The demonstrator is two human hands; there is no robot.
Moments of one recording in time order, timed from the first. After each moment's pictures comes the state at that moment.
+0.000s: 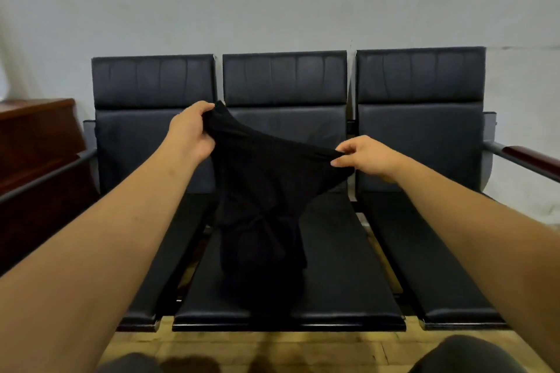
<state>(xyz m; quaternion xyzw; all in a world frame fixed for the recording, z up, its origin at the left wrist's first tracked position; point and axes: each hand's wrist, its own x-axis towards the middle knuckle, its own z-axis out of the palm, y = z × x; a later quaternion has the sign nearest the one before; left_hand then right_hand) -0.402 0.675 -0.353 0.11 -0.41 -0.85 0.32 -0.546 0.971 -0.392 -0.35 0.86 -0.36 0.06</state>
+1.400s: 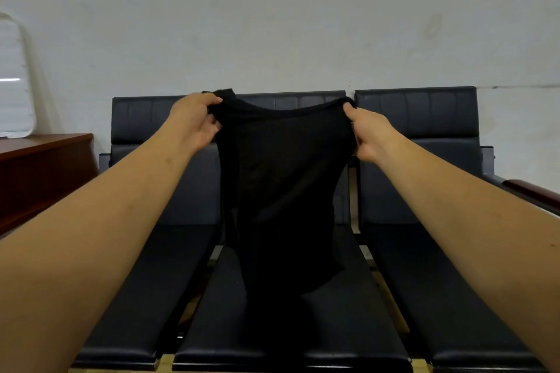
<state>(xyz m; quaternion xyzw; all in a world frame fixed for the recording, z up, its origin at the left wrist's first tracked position) -0.385 0.685 -0.259 0.05 -0.52 -0.78 0.35 -0.536 0.947 -0.285 -0.17 0.57 -0.79 0.12</state>
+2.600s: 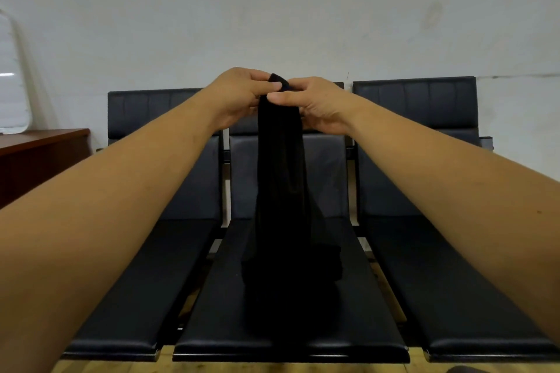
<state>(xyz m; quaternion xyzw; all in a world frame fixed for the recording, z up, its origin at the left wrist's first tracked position) -0.391 0.756 -0.235 -0.03 -0.80 -0.55 0.22 -0.478 0.912 -0.252 -0.47 0.63 -0.59 0.17</state>
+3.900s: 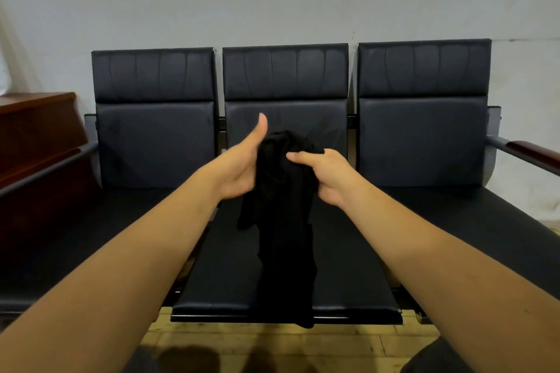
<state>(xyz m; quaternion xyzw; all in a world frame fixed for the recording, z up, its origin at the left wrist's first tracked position) -0.390 0.752 -0.400 0.03 -0.67 -0.74 -0.03 -0.480 0.911 -0.424 -0.21 0.59 -0.74 0.24</state>
